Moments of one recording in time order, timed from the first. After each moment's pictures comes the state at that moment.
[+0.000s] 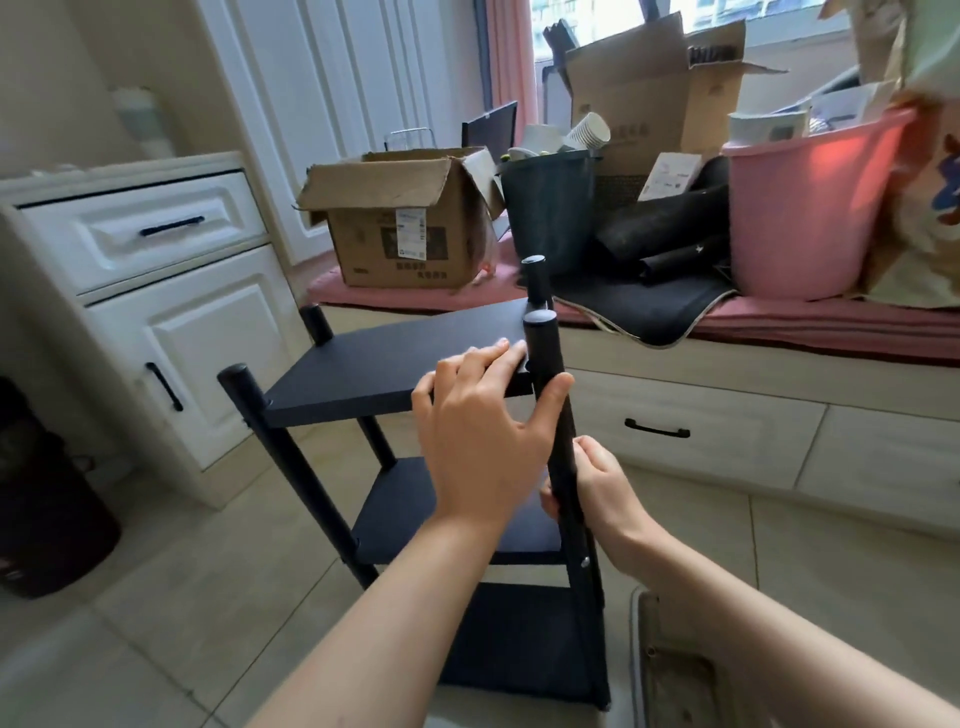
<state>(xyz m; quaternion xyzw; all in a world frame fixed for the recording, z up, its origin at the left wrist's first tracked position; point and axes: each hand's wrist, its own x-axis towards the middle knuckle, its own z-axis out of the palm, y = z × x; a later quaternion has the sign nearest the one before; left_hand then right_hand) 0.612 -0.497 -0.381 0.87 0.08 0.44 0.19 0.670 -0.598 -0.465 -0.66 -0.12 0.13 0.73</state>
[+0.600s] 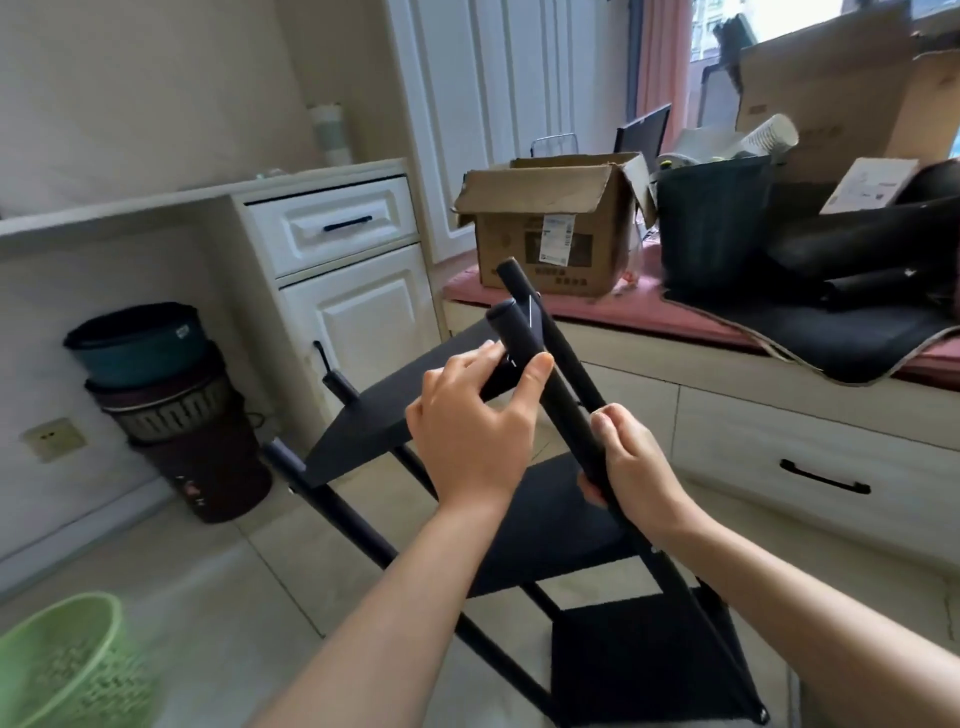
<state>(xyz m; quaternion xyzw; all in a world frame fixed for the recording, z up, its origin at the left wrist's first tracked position) 0.548 -0.363 -0.351 0.81 0.22 0.46 0.30 0.645 -0.468 -0.414 -0.68 -0.26 0.13 0.67</state>
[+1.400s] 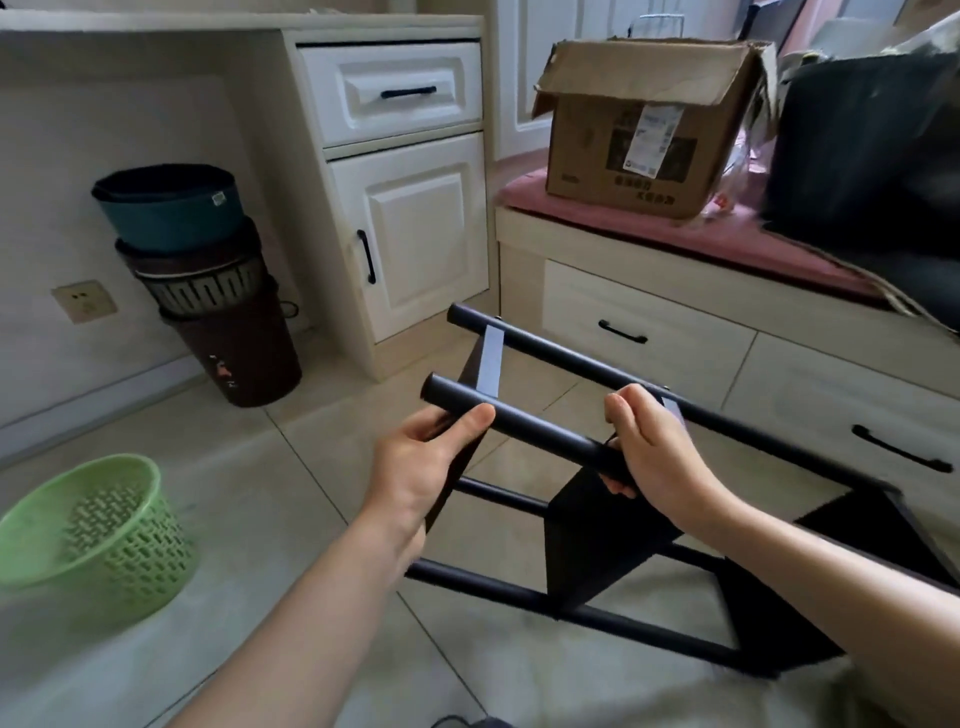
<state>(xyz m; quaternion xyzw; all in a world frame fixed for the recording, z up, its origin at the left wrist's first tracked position) 0.451 -0.259 -0.463 0.63 0.30 0.26 0.67 0.616 -0.413 -0.480 -0.77 -0.34 0.10 0.52</state>
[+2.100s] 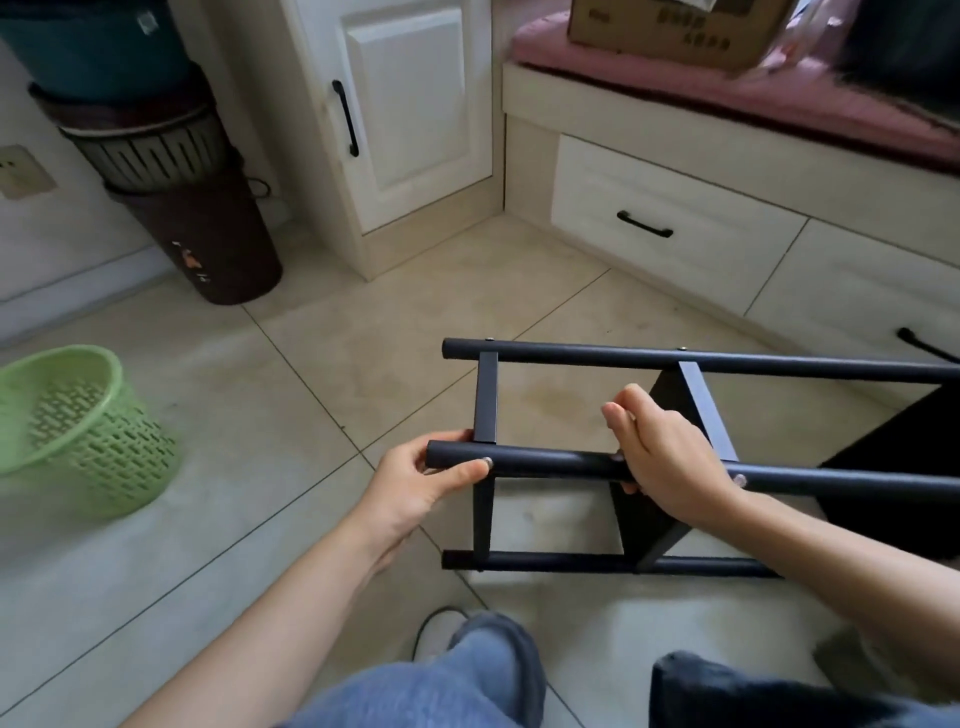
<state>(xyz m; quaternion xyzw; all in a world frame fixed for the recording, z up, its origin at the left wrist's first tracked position) 0.412 -0.249 -0.620 0.62 0.34 0.12 0.69 0.603 -0.434 -0.594 -0.86 -0.42 0.09 0.27</state>
